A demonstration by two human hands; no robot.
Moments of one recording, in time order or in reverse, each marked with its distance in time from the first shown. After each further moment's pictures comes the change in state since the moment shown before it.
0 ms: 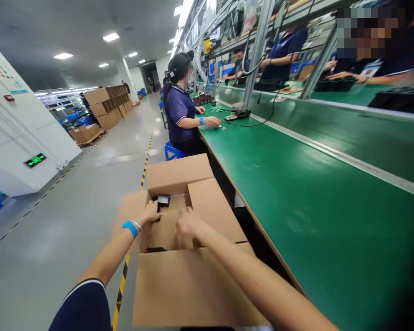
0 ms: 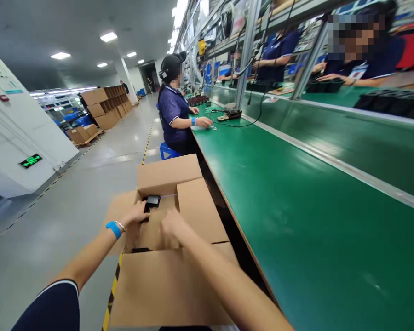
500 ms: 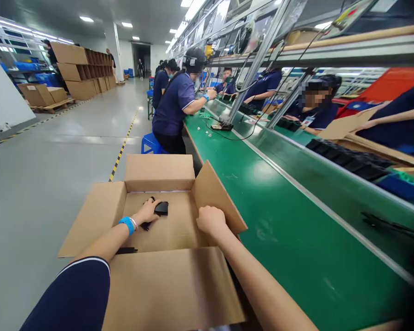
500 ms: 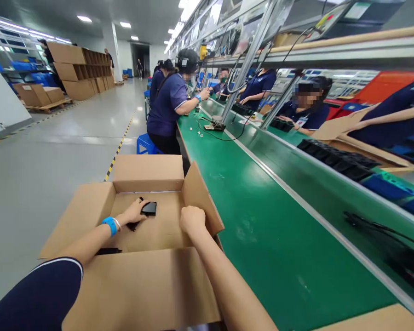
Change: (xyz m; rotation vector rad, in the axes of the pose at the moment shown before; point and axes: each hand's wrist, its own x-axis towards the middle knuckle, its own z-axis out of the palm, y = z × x) left_hand 0.053 0.047 0.078 -0.440 0.100 0.117; right_hand -0.047 0.070 0.011 -0.313 -0.450 0.630
